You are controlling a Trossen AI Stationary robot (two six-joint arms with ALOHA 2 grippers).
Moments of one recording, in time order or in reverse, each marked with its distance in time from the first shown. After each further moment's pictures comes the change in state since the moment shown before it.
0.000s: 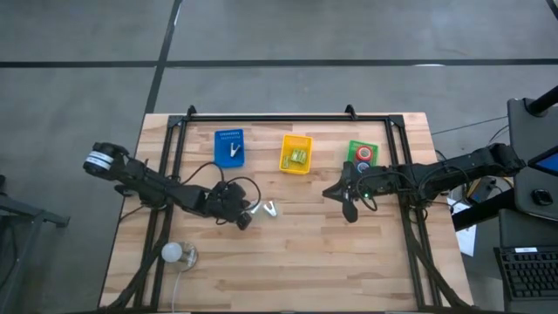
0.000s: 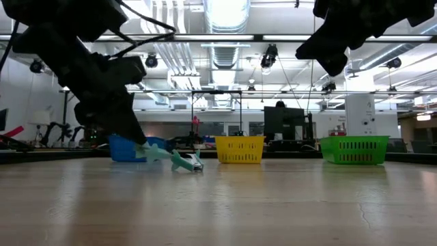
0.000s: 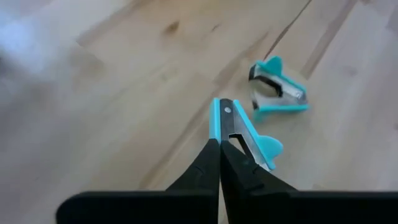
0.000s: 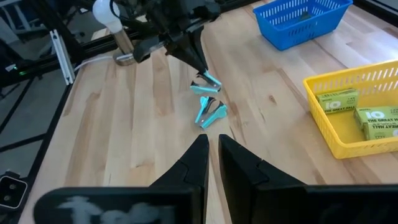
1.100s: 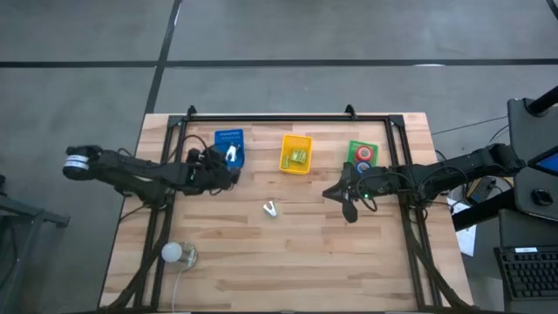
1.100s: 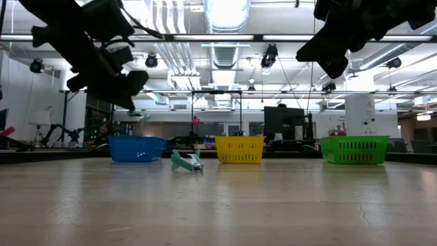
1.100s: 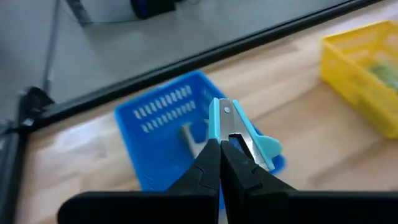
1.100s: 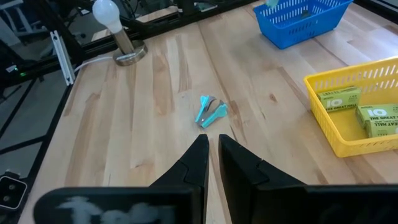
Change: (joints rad) left arm 0.275 -0.266 -0.001 -0.310 -0.470 0.043; right arm 0.000 0.000 -0.022 0.027 0.000 0.006
